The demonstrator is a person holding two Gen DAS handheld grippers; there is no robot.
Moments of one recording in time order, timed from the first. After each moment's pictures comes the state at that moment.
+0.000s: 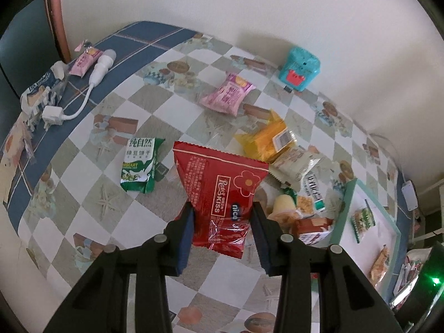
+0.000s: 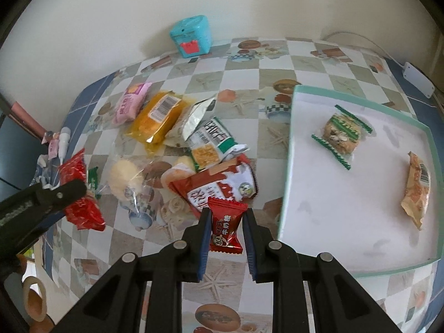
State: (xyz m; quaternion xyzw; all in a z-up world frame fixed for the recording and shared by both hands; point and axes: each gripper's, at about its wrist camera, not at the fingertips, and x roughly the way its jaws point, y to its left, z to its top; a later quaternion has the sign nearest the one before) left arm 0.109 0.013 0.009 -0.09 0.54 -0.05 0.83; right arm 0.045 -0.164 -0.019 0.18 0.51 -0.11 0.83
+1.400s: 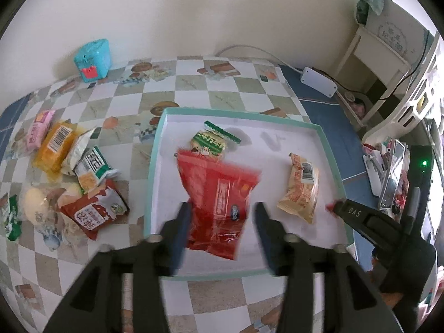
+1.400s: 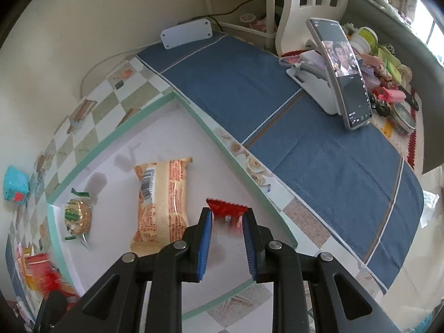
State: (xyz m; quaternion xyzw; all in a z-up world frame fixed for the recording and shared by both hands) left arm 0.014 -0.230 0.005 0.08 0.51 -0.32 0.79; right arm -0.103 -0.389 -0.036 0.35 0.44 -0.45 0.69
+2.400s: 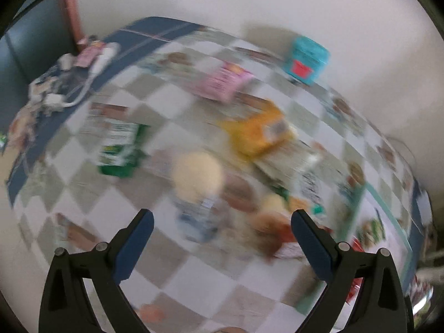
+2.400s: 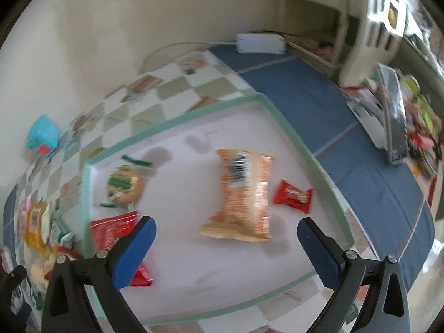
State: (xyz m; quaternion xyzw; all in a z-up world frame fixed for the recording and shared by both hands) left arm 0.113 -0.027 -0.011 -0.09 0.55 0.02 0.83; right arm -0.040 -0.322 -0.019 0.26 0.44 -0.37 0.78
